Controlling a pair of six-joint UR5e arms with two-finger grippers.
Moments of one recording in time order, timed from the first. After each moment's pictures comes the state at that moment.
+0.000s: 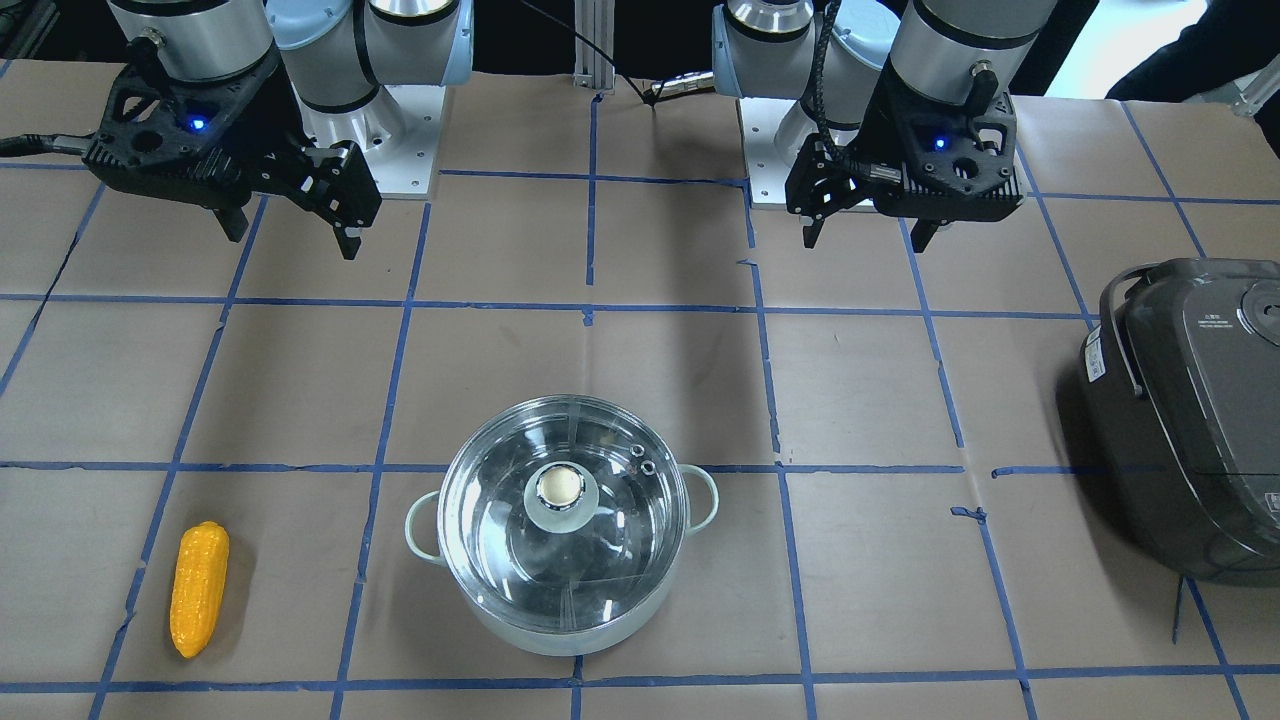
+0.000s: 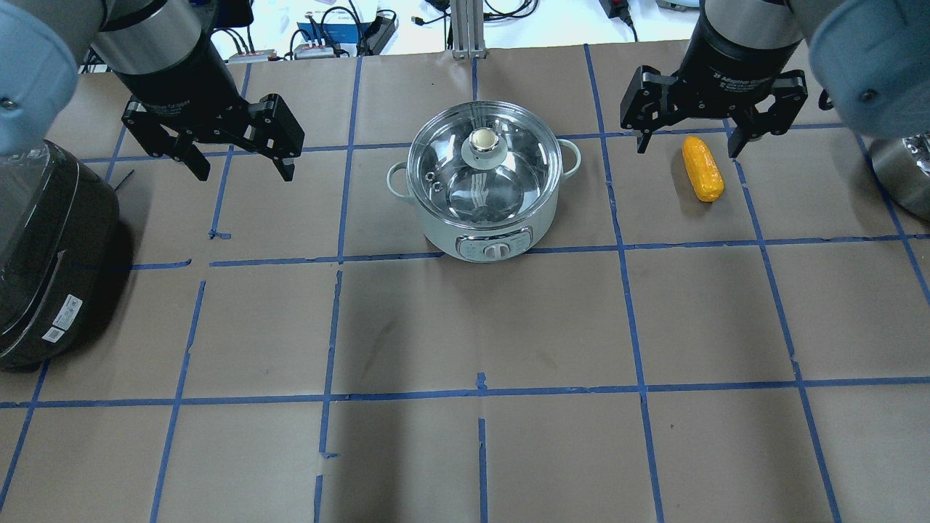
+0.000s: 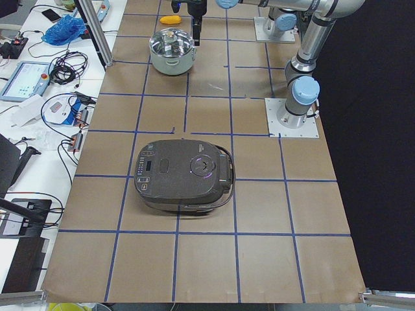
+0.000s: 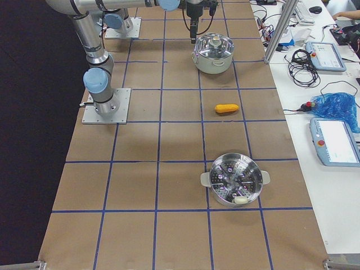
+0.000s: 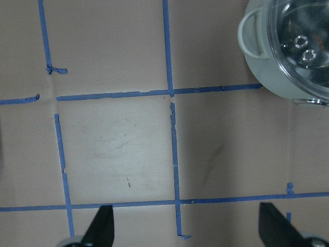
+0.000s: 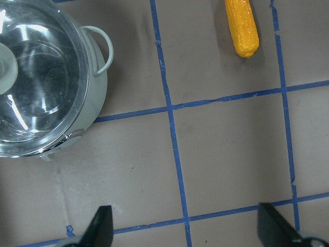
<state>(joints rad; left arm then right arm) -1.60 -1.57 -1.51 -1.65 1.60 0.01 1.62 -1.58 1.54 -1.59 -1.62 0.19</state>
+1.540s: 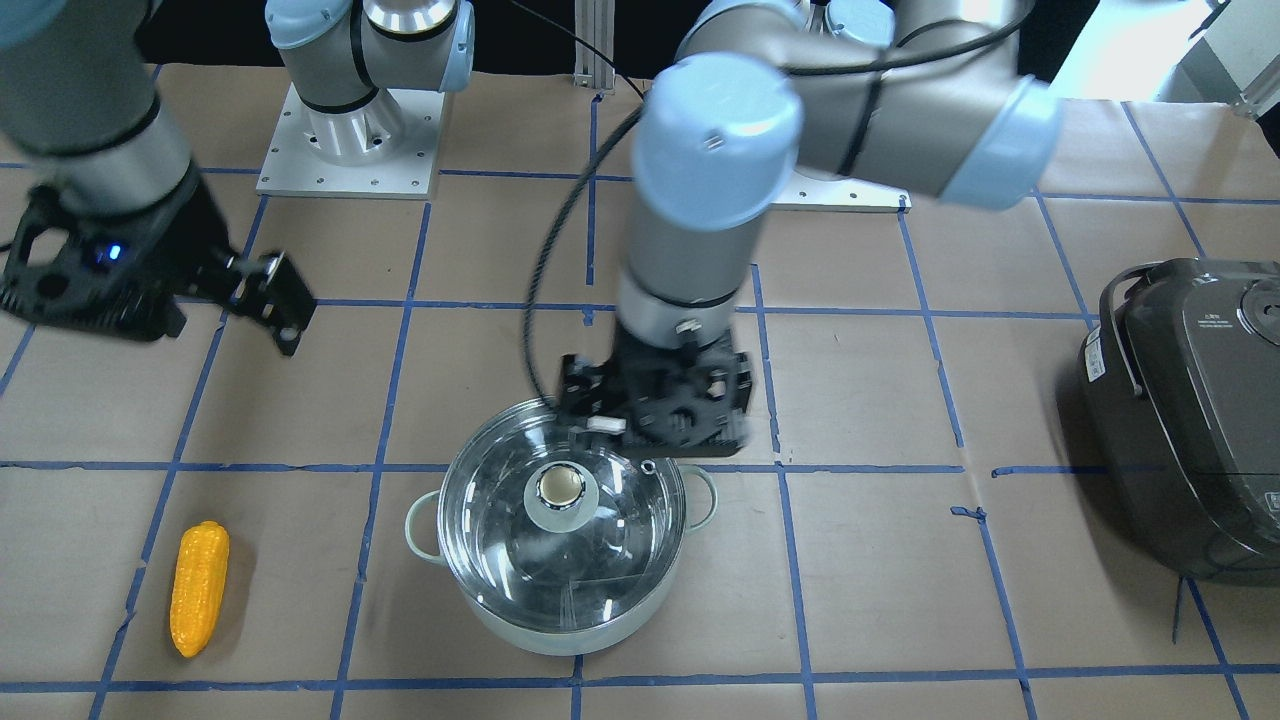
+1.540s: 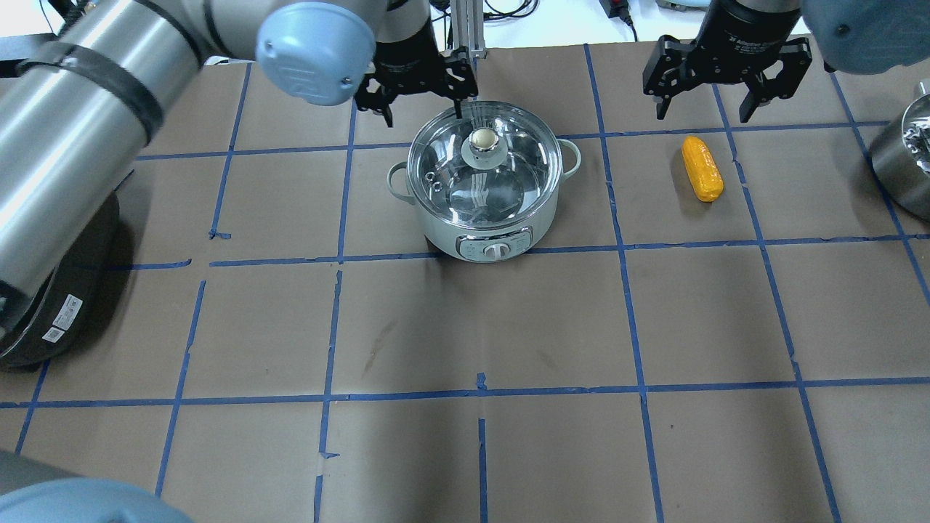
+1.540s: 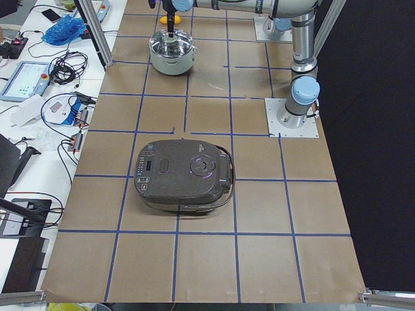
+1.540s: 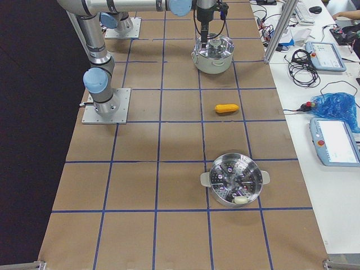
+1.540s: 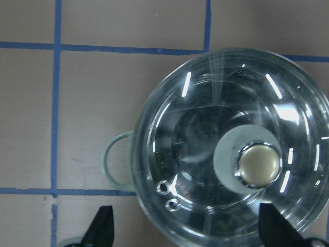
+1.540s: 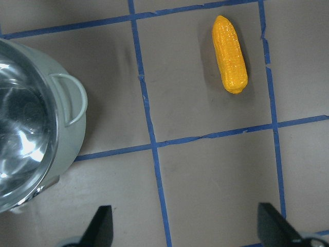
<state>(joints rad) -1.87 -2.03 -1.24 -1.34 1.55 -0.37 1.51 -1.39 1.45 -1.67 -1.61 0.11</state>
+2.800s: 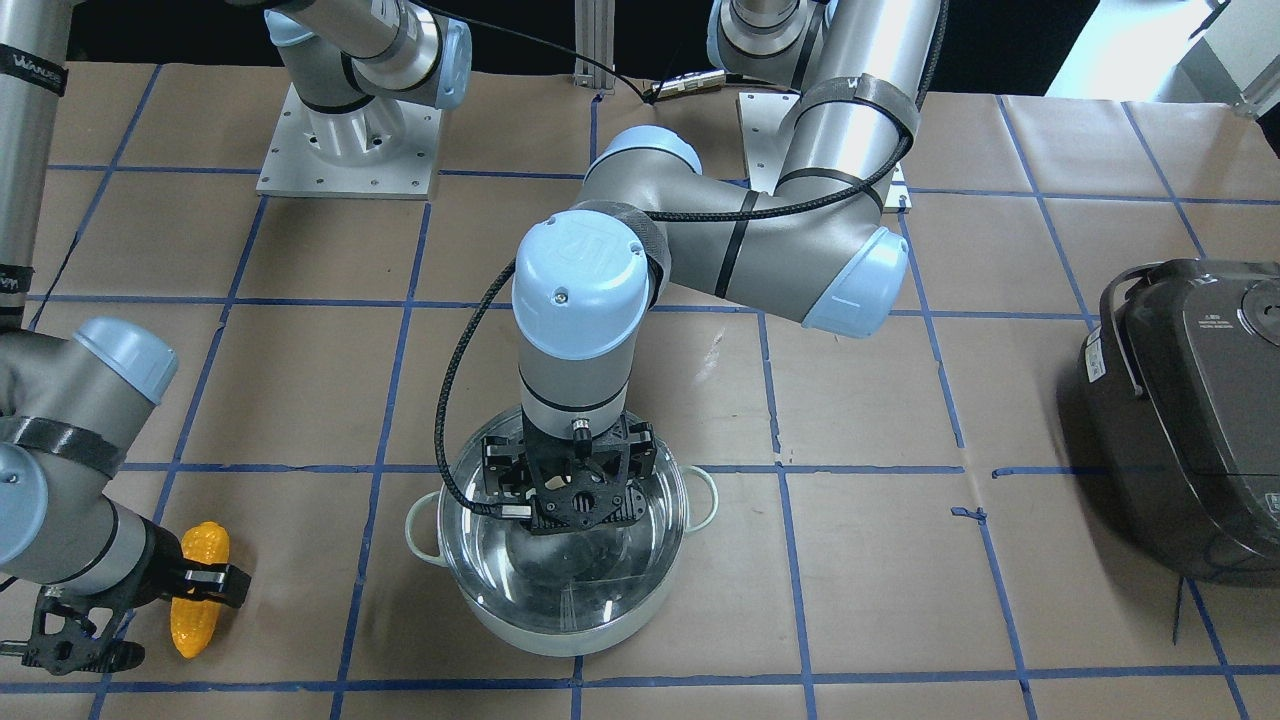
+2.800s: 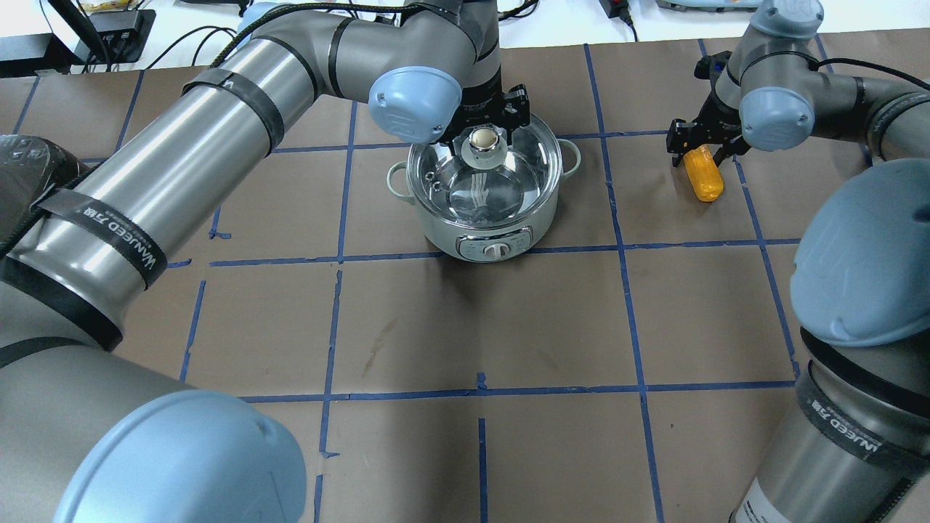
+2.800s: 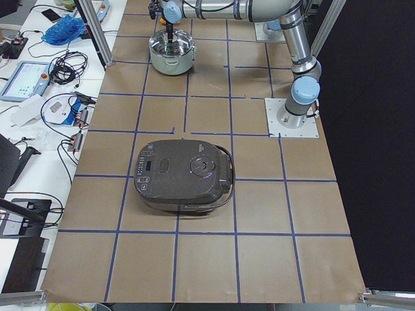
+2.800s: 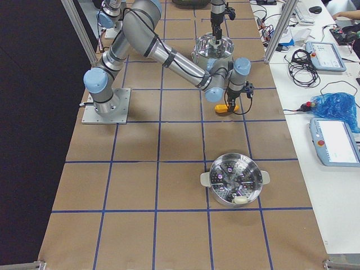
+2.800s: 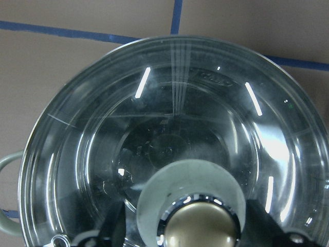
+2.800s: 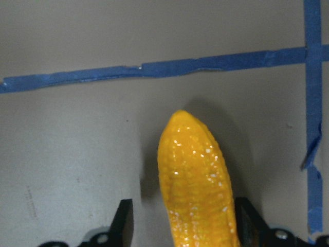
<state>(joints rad) -1.93 -2.16 -1.22 -1.23 1.55 -0.49 1.34 -0.91 1.48 -2.15 -1.54 -0.15</state>
